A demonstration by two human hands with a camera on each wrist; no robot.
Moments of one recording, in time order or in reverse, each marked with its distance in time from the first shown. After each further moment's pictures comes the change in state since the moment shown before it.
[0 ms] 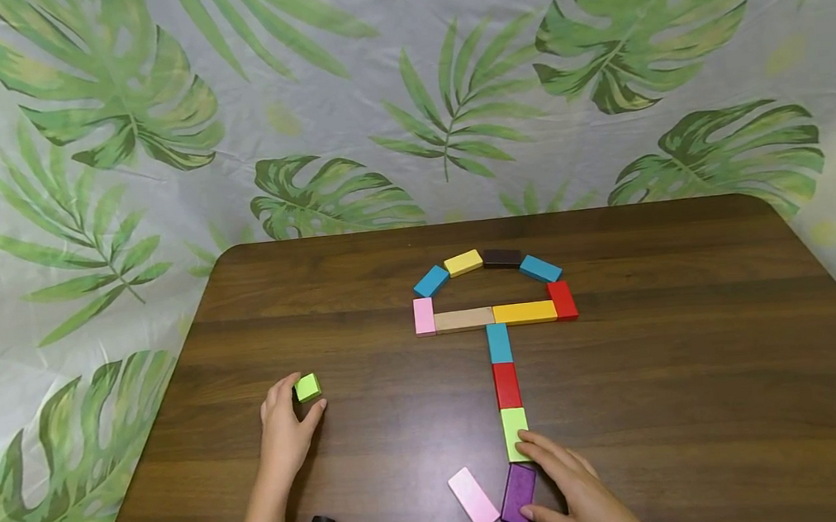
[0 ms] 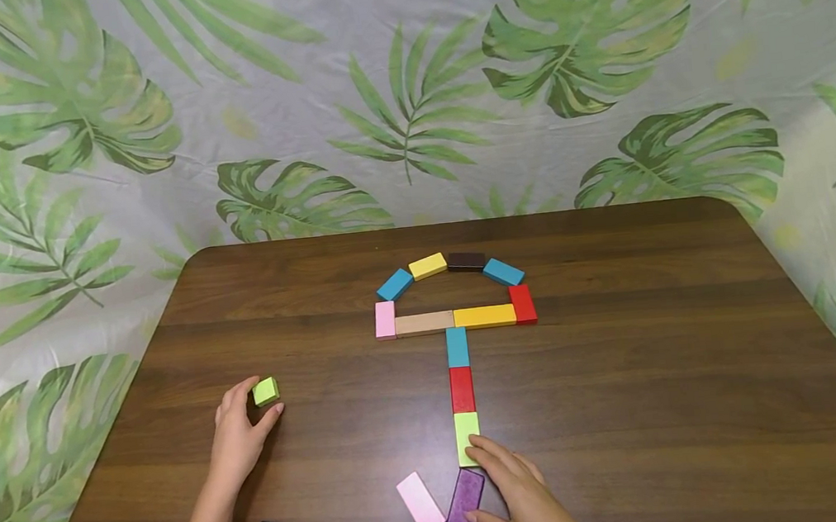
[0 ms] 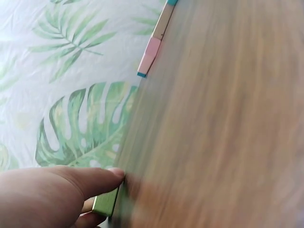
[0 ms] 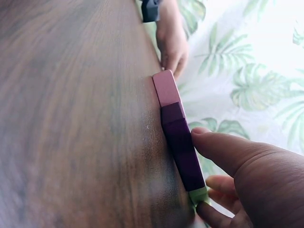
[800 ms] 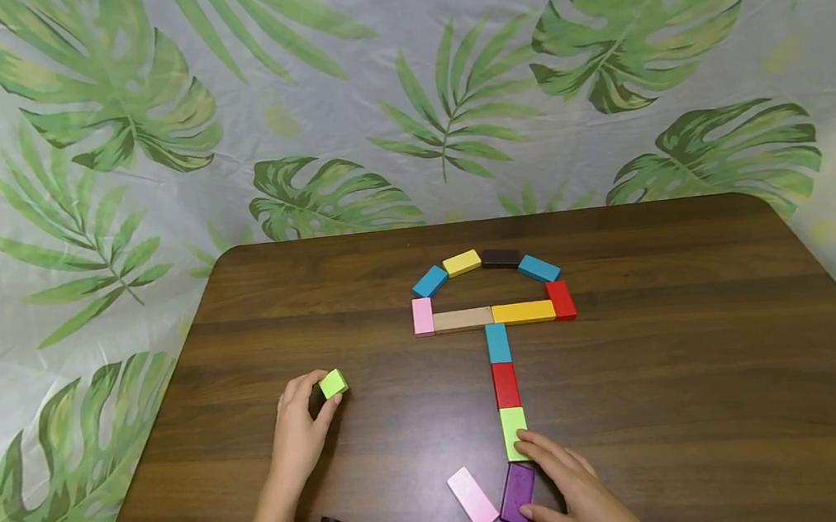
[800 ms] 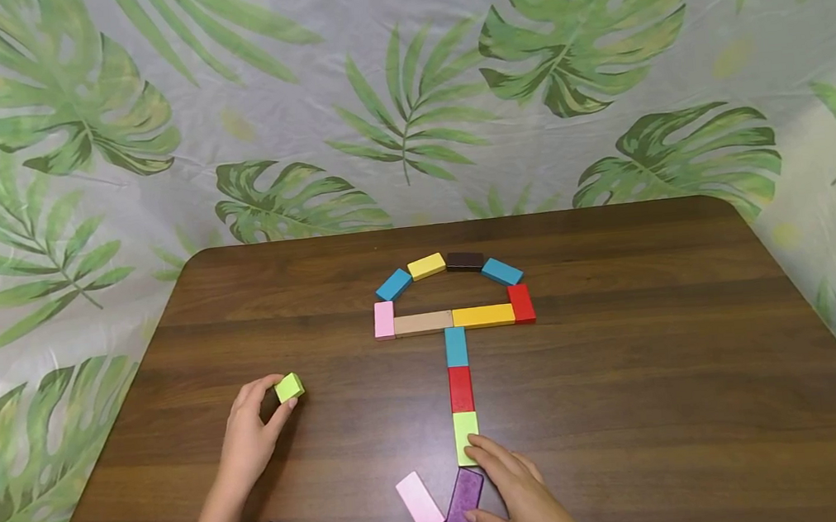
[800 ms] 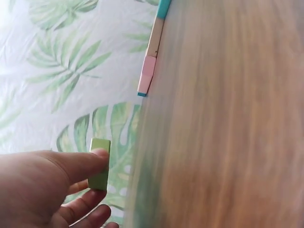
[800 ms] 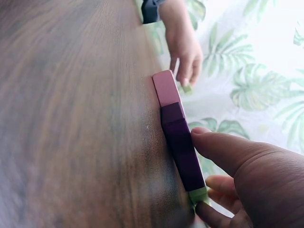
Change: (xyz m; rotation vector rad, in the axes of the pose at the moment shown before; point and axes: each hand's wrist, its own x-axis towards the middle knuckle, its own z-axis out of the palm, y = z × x) left_hand -0.008 0.026 0.004 -0.021 0.049 0.164; right_hand 0.000 -0.004 -0.002 -0.010 -0.015 0.030
